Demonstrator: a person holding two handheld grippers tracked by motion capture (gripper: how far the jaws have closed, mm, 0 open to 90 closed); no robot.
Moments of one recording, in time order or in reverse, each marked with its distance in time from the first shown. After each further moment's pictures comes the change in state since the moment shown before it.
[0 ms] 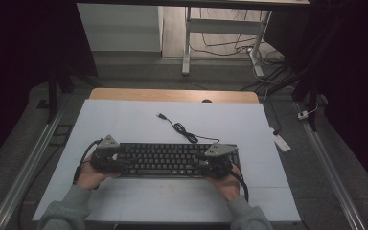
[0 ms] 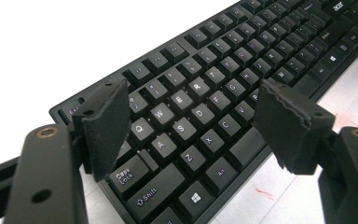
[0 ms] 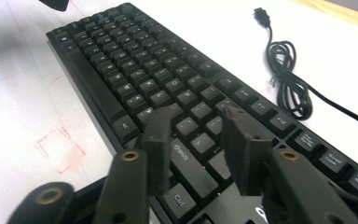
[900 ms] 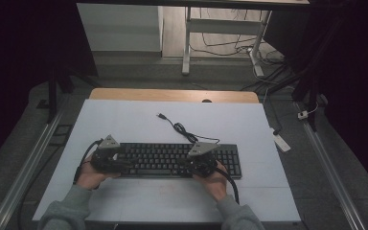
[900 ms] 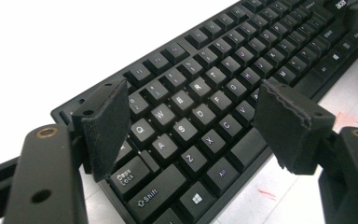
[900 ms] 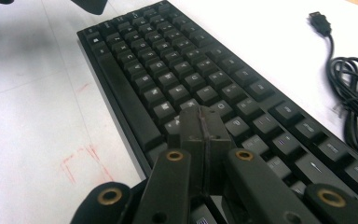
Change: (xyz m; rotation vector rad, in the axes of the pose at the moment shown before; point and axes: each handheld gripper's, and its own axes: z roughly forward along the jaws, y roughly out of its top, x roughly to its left) left arm -0.001 0.000 -0.001 -0.010 0.014 0.002; right arm 0.019 0.019 0.034 0.044 0.099 -0.046
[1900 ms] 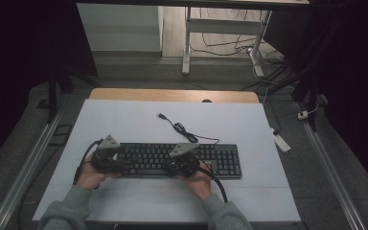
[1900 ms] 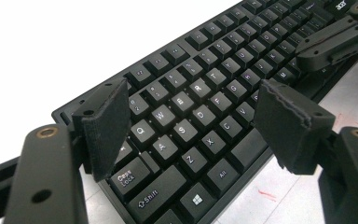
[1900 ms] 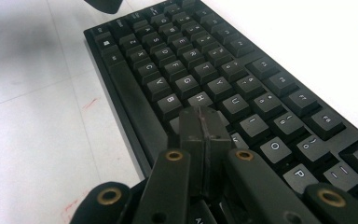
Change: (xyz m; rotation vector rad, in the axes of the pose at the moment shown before) left arm -0.001 0.000 0.001 0.004 -0.001 0.007; right arm 0.018 0.014 0.045 0.050 0.033 -0.014
